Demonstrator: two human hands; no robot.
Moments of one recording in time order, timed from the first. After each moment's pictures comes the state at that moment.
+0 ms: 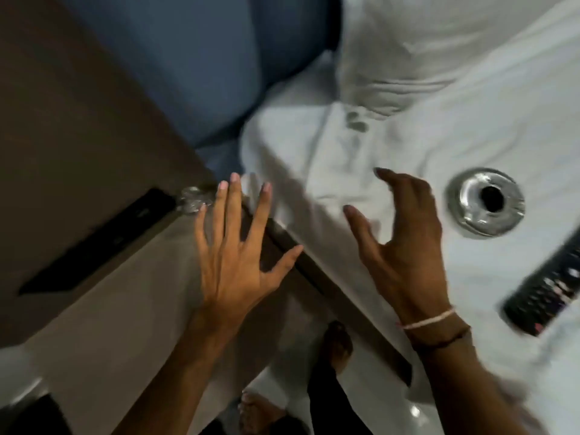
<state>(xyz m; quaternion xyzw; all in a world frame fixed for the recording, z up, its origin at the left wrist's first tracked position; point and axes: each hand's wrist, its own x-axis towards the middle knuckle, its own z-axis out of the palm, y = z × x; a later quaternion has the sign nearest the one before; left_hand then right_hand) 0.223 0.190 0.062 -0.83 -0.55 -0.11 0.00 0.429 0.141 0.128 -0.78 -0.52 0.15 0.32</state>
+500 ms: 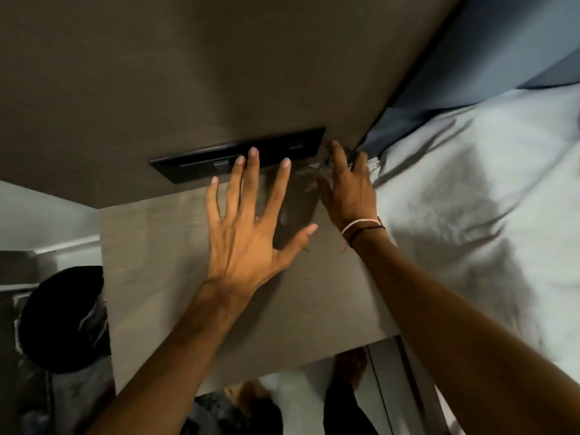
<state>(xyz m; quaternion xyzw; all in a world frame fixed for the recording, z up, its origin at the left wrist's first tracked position) 0.051 0.174 0.013 -0.70 -0.71 -0.06 -0.03 0.209 0.283 -0.033 -0.66 -0.72 0.21 0.07</state>
